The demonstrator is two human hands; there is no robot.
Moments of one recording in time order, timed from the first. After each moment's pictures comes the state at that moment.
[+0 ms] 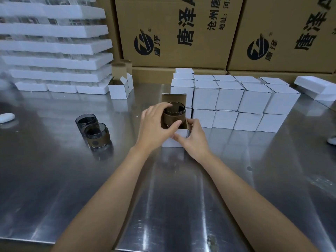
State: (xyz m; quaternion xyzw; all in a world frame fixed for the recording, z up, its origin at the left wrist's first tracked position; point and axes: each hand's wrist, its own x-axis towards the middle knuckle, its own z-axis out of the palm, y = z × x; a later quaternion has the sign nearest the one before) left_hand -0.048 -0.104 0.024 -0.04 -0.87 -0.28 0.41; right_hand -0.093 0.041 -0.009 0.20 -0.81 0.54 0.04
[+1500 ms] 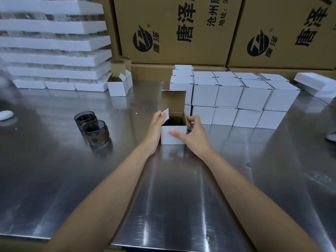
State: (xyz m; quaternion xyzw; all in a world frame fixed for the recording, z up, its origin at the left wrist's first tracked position) left_hand -0.060 -0.096 0.002 0.07 -0.62 -0.76 0.16; right_hand -0.094 0.047 -0.007 0.20 -0.78 0.59 0.01
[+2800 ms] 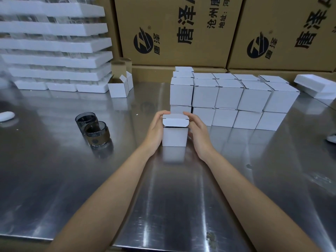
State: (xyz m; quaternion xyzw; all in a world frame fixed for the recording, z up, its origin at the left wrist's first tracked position) left_hand -0.052 -0.092 0.007 0.06 -0.69 -0.70 0.19; right_hand -0.084 0.045 0.011 0.16 -0.64 0.75 -0.06
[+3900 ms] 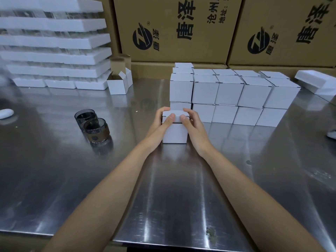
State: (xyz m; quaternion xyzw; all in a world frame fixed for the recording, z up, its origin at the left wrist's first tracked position) left_hand -0.045 -0.095 0.004 0.00 -0.74 -0.65 0.15; right_hand -0.080 0.045 0.007 0.22 -0.69 0.69 -0.03
